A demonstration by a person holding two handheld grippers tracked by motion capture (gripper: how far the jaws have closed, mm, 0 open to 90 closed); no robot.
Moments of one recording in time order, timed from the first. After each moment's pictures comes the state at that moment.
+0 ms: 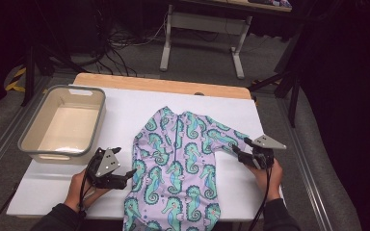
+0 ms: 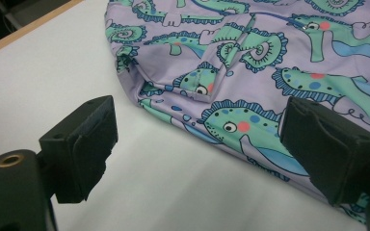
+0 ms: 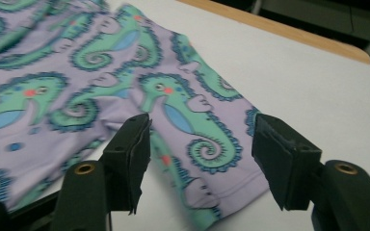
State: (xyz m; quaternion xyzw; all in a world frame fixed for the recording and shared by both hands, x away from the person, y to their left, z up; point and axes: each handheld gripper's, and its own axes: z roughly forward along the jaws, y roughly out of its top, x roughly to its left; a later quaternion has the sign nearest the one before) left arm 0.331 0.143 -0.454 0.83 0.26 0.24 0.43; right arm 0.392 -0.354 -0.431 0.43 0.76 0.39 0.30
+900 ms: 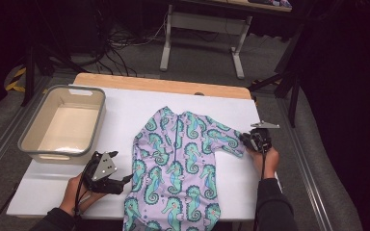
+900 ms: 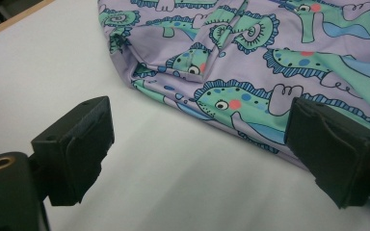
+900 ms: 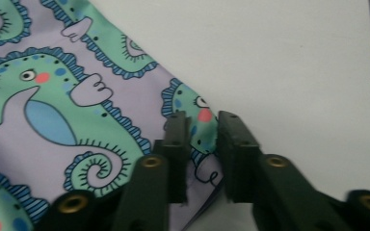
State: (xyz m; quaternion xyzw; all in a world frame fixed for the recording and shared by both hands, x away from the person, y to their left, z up) left arm 0.324 0.147 -0.459 0.84 0.26 0.24 0.42; right arm 0.457 -0.373 -0.447 0.53 0.75 0.31 0.25
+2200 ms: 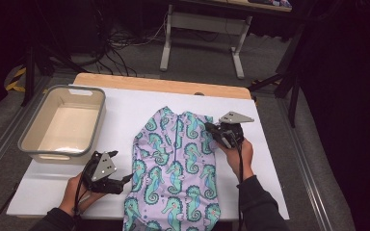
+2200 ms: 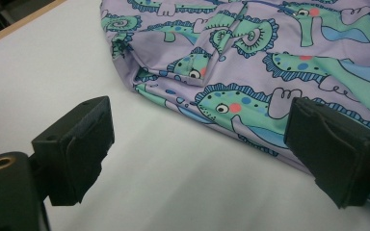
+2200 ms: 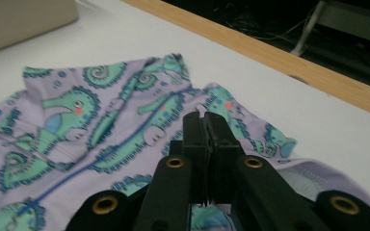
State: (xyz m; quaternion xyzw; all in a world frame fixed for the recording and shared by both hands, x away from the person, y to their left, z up) left arm 0.323 0.148 -0.457 0.84 0.25 0.24 0.42; right arm 0.424 -0.239 -0.374 0.36 0.79 0.43 0.24
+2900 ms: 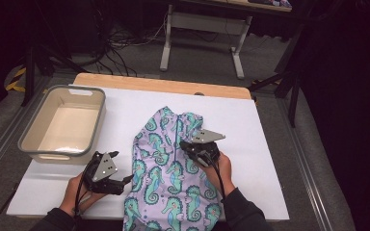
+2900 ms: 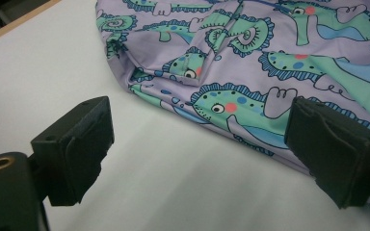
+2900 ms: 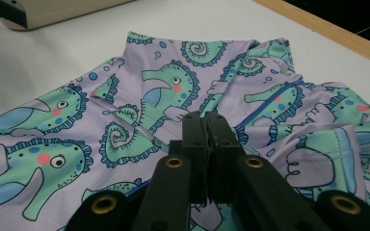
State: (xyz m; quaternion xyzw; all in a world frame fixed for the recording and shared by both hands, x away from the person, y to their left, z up) left arm 0.322 0.146 -0.457 0.84 0.25 0.23 0.42; right arm 0.389 -0.179 -0.412 0.29 0.84 0.42 0.20
